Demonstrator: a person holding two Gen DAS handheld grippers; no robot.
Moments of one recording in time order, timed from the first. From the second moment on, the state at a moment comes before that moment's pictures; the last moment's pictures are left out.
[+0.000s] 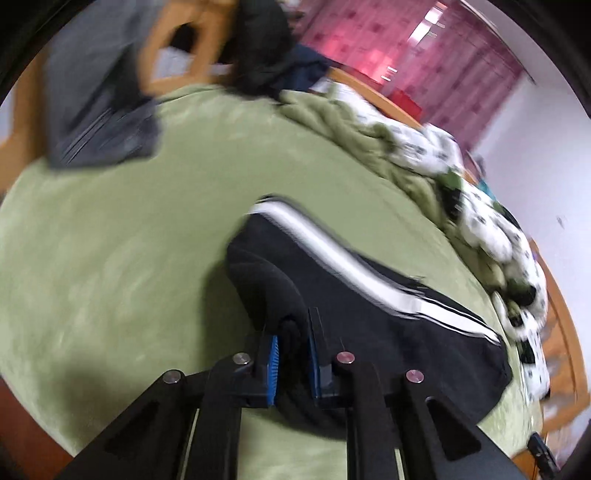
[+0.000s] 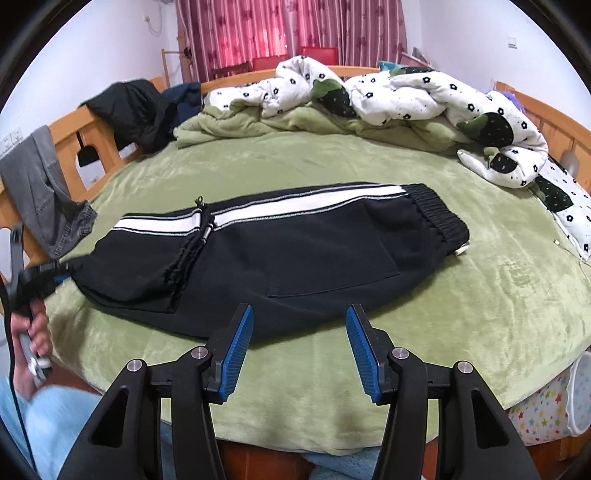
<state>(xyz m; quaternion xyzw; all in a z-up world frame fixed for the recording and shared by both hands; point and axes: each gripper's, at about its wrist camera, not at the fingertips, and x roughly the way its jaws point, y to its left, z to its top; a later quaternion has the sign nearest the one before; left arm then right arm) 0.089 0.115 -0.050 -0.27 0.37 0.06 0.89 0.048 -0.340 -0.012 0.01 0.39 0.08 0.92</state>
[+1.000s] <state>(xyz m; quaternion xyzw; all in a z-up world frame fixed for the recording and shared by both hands) 0.084 -0.119 -0.051 -0.19 0.42 -0.25 0.85 0.054 -0.382 -0.023 0.03 0.39 0.08 0.92</state>
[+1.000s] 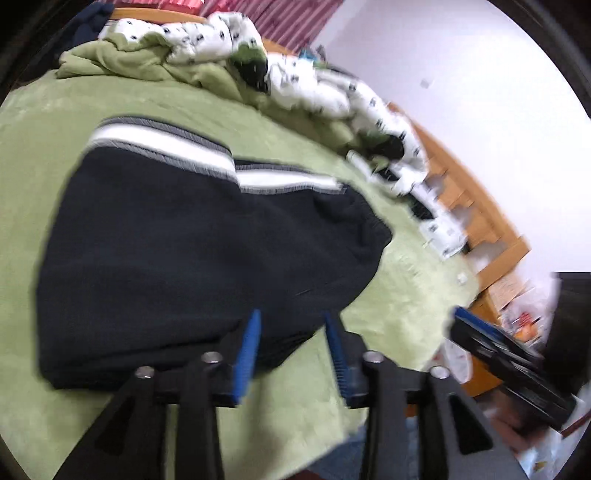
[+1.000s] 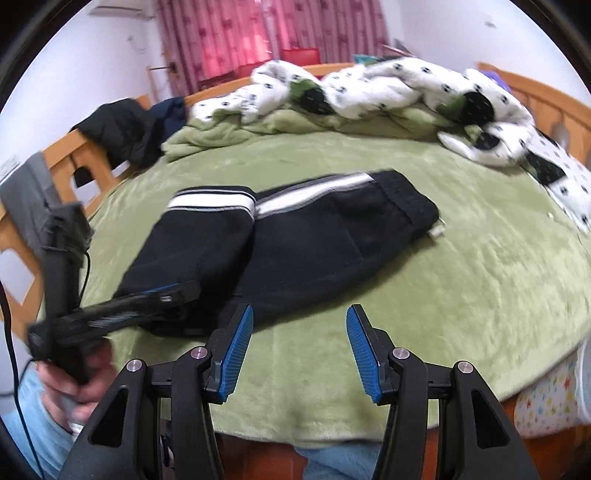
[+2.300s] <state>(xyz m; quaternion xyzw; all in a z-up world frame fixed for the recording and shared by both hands) 0.108 -0.083 -0.086 -0.18 0.48 -0.12 0.85 0.216 -0.476 -0.045 0.03 0.32 -0.01 0.95</state>
